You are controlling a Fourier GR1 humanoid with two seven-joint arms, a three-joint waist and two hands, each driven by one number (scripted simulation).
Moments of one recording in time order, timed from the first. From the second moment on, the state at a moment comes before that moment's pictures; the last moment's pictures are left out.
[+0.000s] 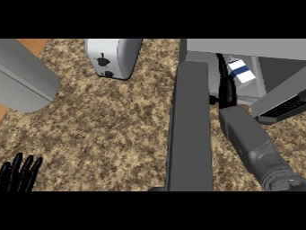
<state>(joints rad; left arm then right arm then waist) 0.51 0.12 0.06 -1.83 0.30 -0.44 -0.48 -0.91 -0.11 -0.16 -0.14 0.06 -0.54 -0.79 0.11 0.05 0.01</state>
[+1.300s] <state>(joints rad) 0.60 0.09 0.00 -1.87 0.19 -0.45 -0.46 -0.52 -0.08 -0.19 -0.24 0.01 -0.13 -1.06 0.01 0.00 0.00</state>
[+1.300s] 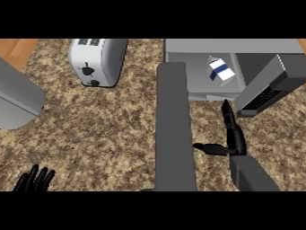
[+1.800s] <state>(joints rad) 0.52 0.07 -0.11 -1.80 0.09 -0.46 -0.43 -0.29 -0.15 -0.17 -0.48 -0.03 -0.06 -1.04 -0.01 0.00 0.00</state>
